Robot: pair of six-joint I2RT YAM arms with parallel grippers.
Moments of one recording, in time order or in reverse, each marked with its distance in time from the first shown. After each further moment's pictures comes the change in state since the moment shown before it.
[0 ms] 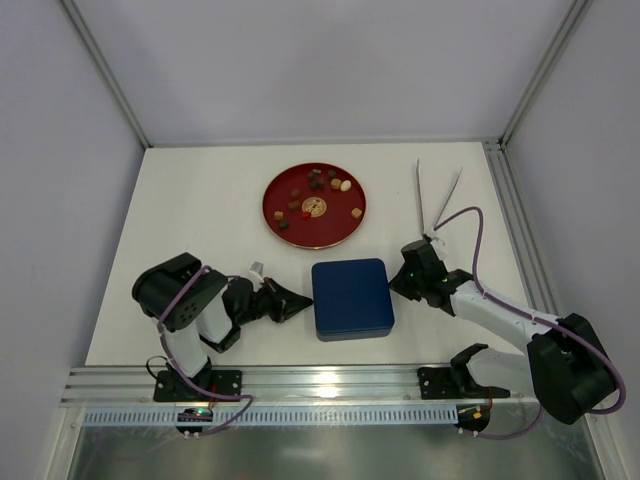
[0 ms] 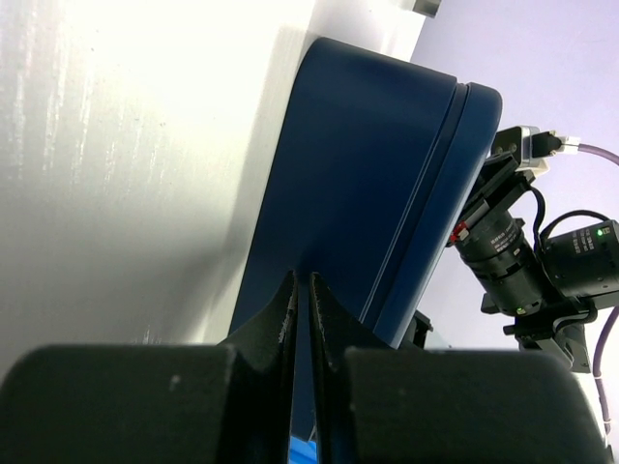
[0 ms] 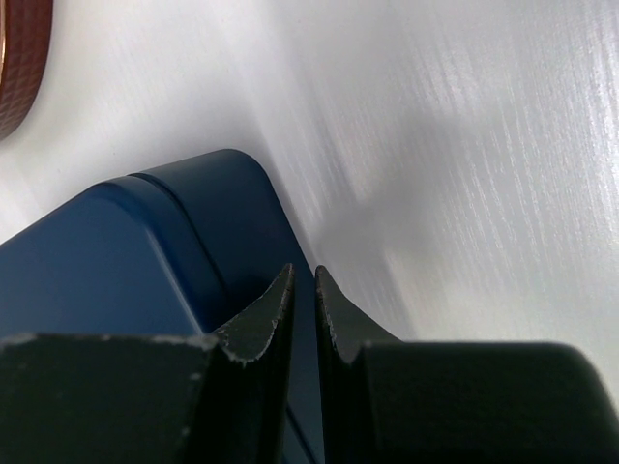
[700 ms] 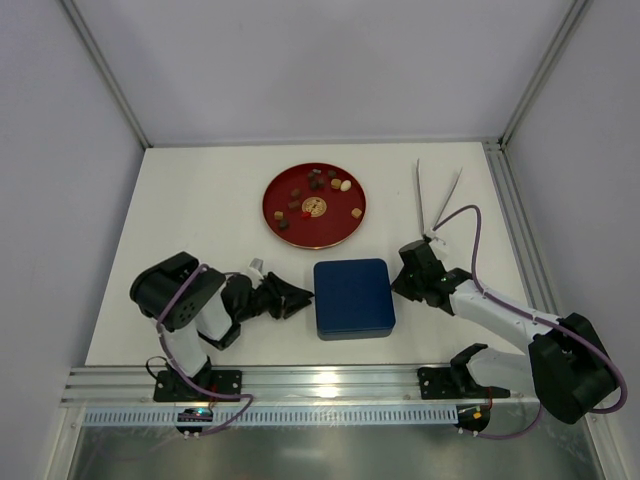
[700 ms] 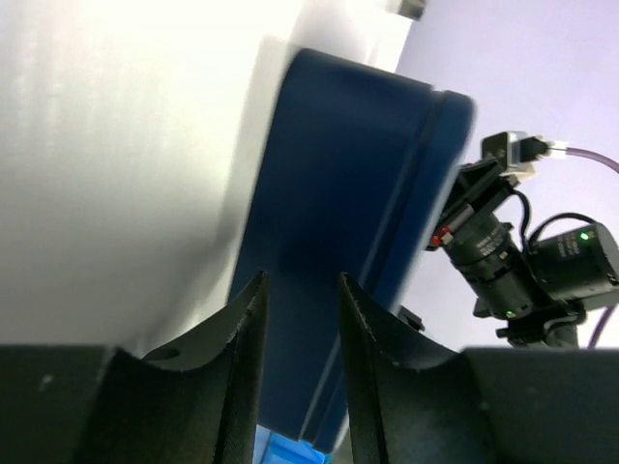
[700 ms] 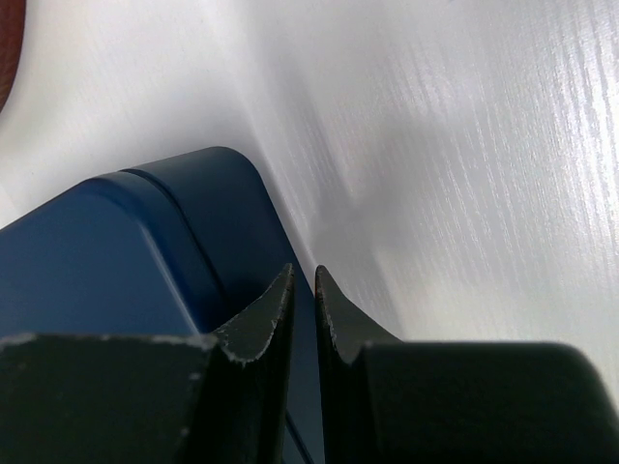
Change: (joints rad) left arm 0.021 0.010 0.018 -0.002 0.024 0.003; right arm 0.019 0.000 0.019 -0.056 0.057 -0.010
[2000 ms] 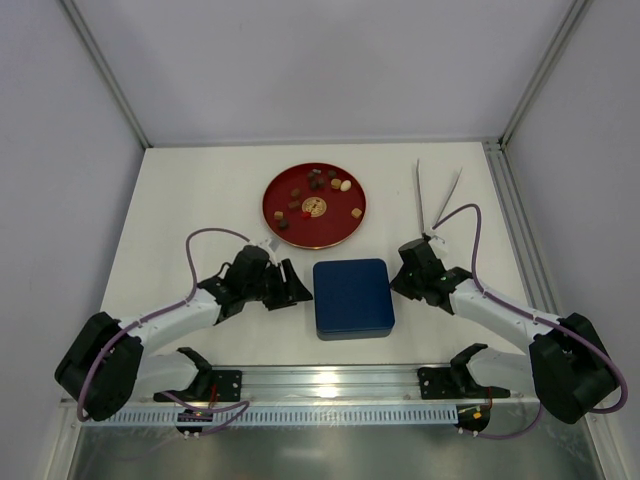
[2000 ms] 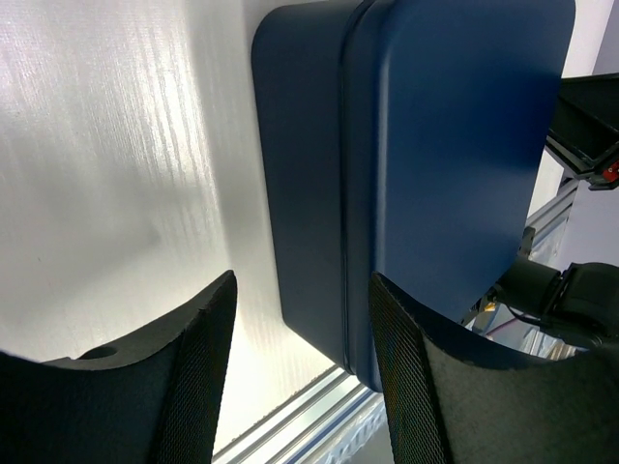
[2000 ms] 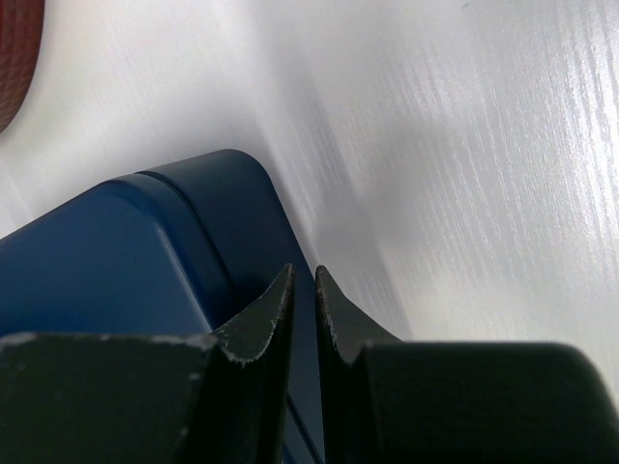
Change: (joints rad) left arm -0.080 -0.610 0.378 -1.356 -0.148 0.627; right arm 0.003 0.000 0.012 -0.002 -0.002 0.000
